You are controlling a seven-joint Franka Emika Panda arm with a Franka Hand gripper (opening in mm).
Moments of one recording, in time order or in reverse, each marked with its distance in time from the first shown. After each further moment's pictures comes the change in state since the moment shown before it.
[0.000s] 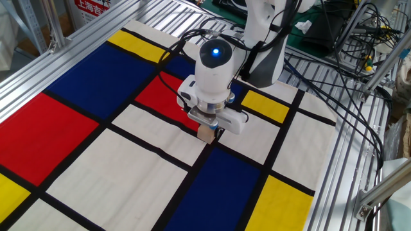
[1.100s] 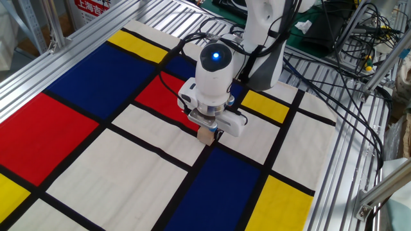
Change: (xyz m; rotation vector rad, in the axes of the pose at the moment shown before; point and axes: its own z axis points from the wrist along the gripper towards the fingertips) arm -0.001 0.000 0.011 0.002 -0.008 0.011
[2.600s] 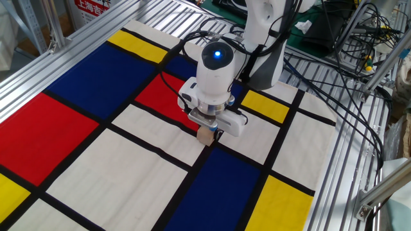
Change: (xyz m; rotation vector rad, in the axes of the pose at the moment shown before) arm -0.001 0.000 0.000 0.003 -0.021 0.009
